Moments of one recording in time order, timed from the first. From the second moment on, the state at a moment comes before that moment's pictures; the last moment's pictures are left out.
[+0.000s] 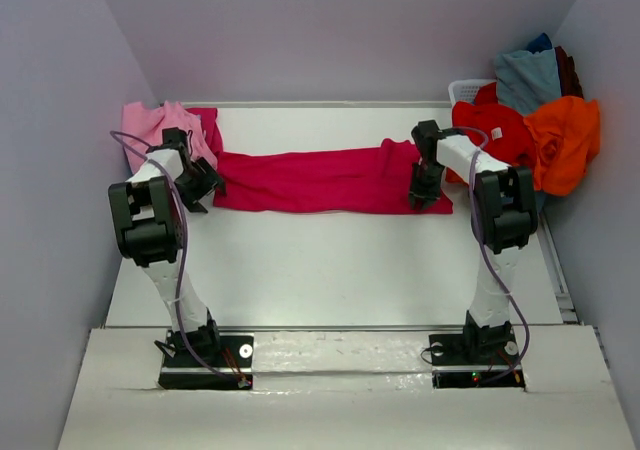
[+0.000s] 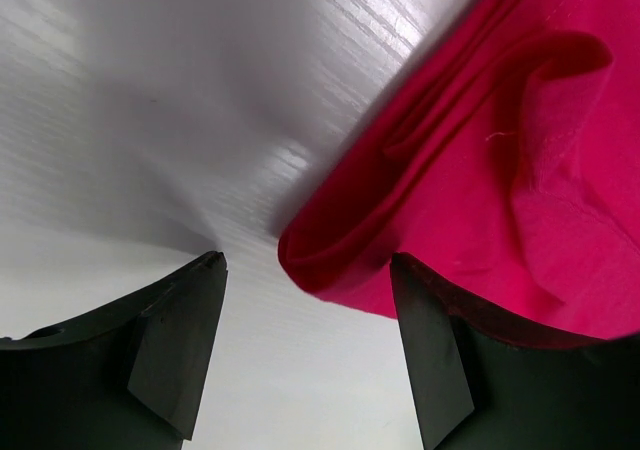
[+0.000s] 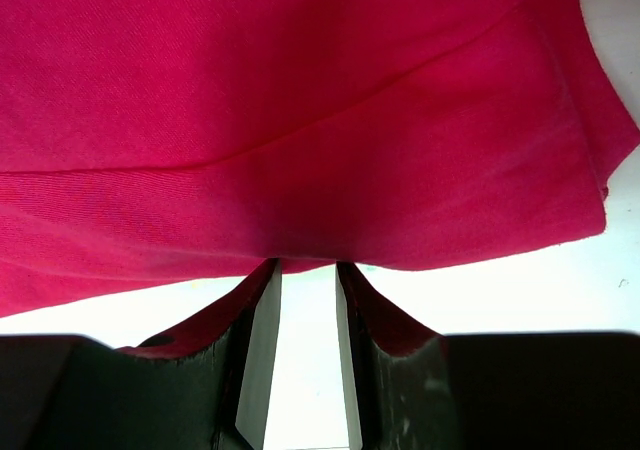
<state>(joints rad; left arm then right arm) 0.18 1.95 1.39 -0.71 0.14 -0.54 0.19 2.07 1.60 -0.99 0.04 0.46</state>
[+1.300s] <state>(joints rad) 0.18 1.95 1.38 -0.69 0.12 -0.53 0.19 2.07 1.55 -0.97 0.05 0.46</state>
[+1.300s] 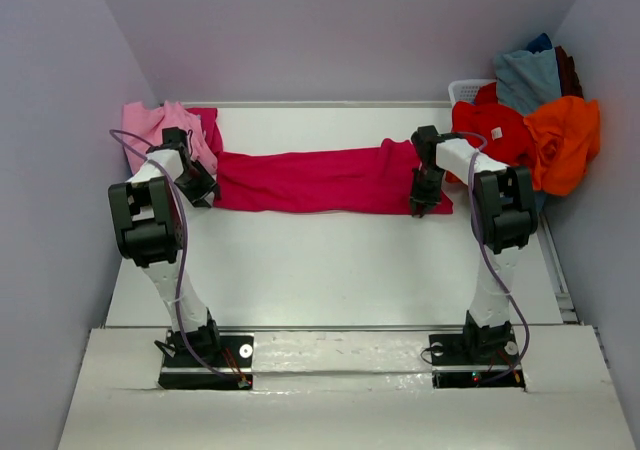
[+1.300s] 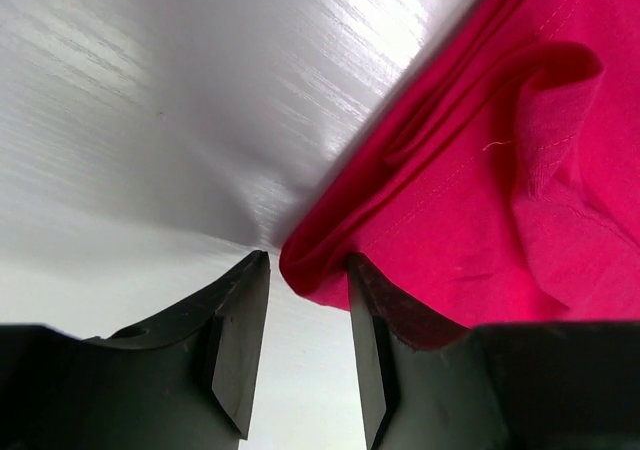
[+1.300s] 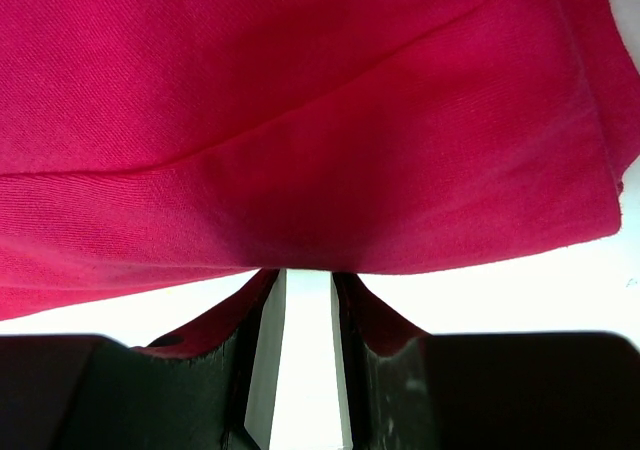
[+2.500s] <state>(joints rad) 0.18 1.89 1.30 -0.67 0.13 -0.52 0.19 2.07 1.54 -0.96 0.05 0.46</state>
